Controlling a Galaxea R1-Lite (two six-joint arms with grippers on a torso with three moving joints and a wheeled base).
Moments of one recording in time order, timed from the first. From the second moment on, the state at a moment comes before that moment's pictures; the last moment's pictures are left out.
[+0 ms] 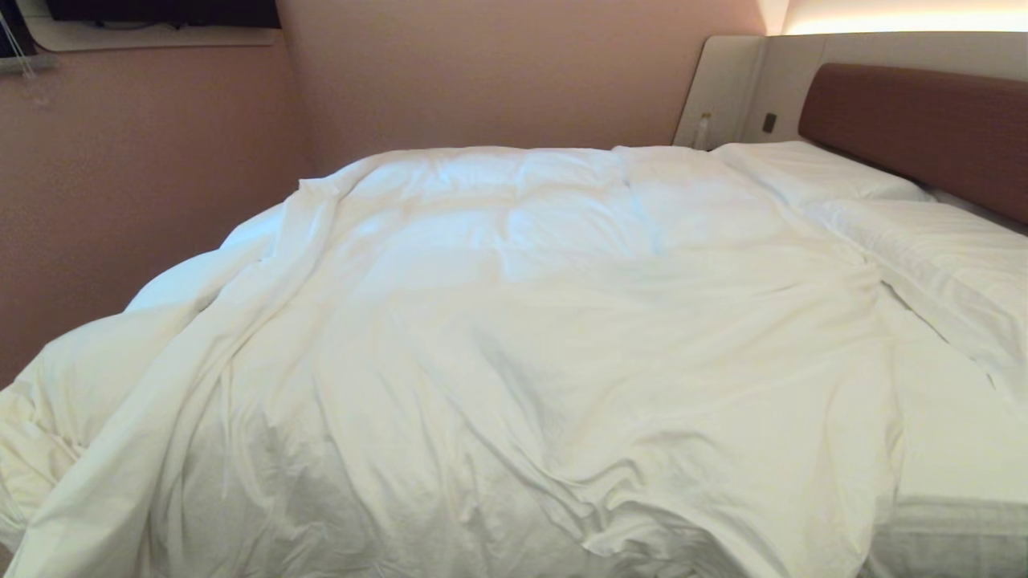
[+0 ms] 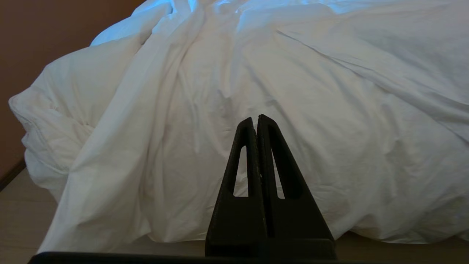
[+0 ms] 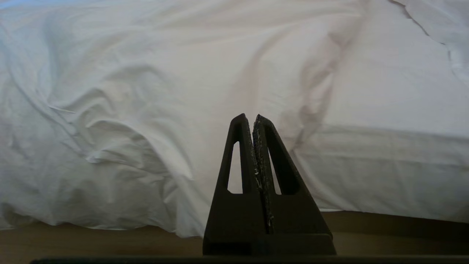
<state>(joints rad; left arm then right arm) -0.01 0.00 0.00 -0.06 0.00 0.08 0.02 0.00 0.00 0.00 0.00 0.01</state>
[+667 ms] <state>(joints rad) -0.01 0.00 0.00 -0.06 0.00 0.08 0.01 0.00 0.00 0.00 0.00 0.01</state>
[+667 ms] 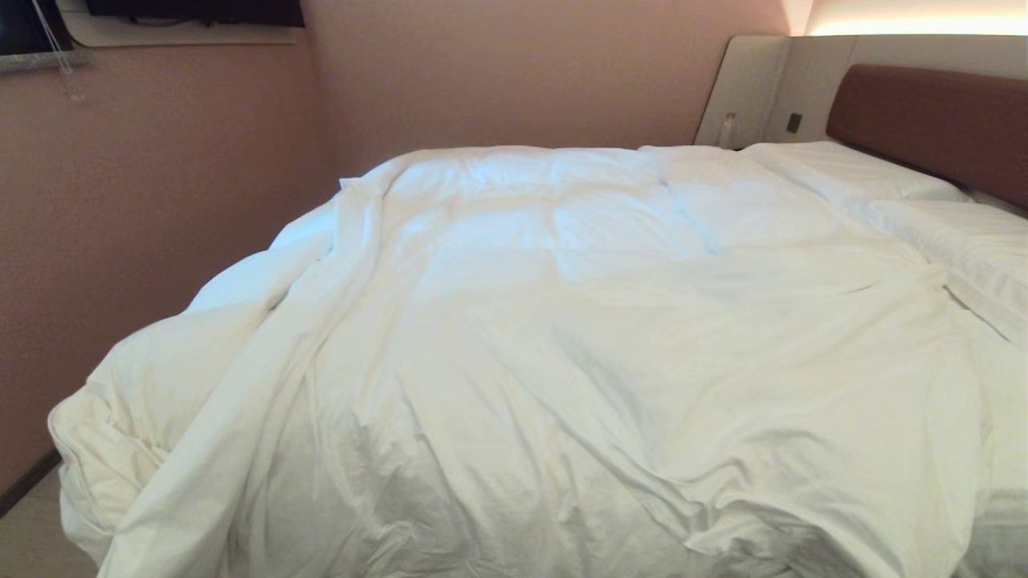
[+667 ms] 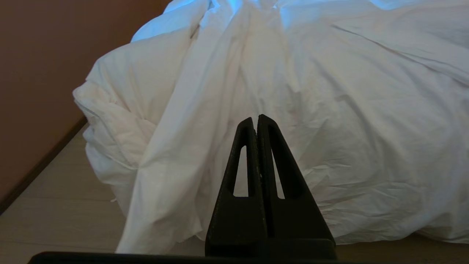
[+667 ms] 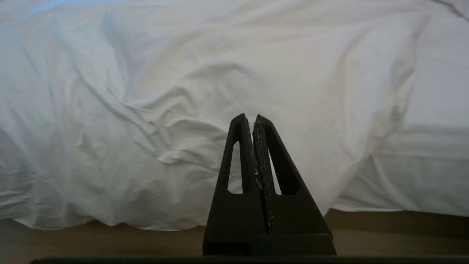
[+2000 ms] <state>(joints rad) -0.01 0.00 0.00 -0.06 0.01 0.06 0.01 0.00 0.00 0.00 0.00 0.01</state>
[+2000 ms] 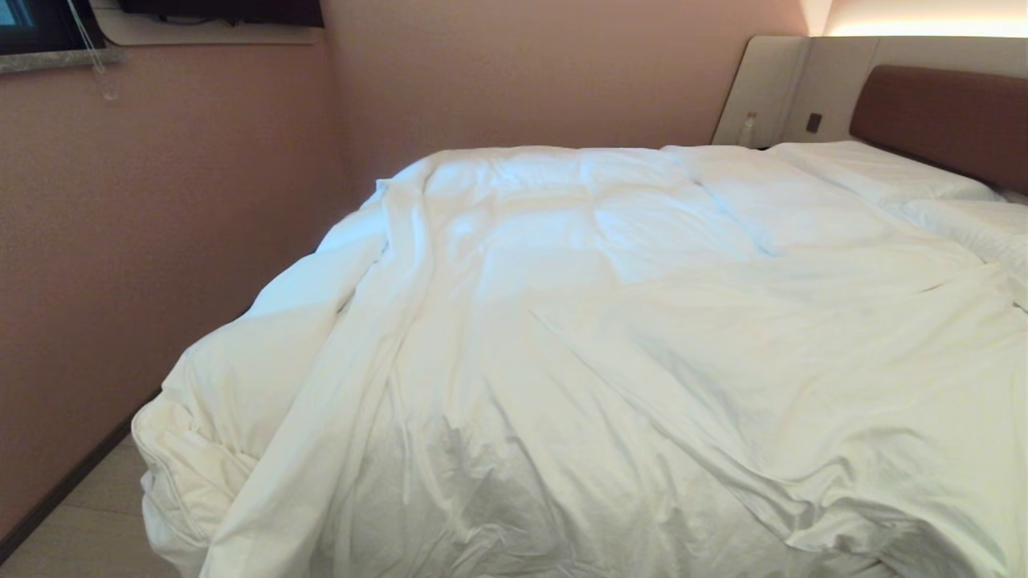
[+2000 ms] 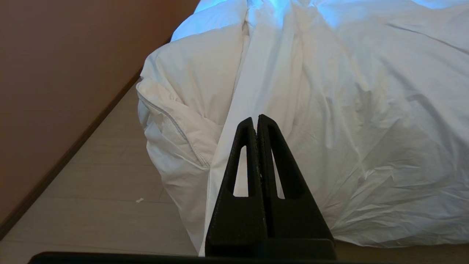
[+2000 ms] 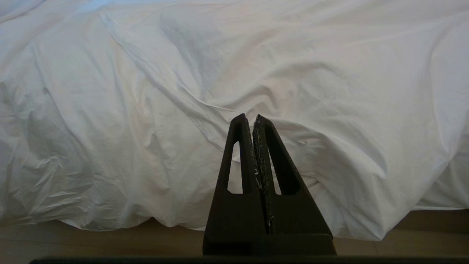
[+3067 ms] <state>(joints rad) -0.01 0.03 -0.09 0.01 0.04 -0.02 0.01 0.00 0.00 0.00 0.00 0.01</state>
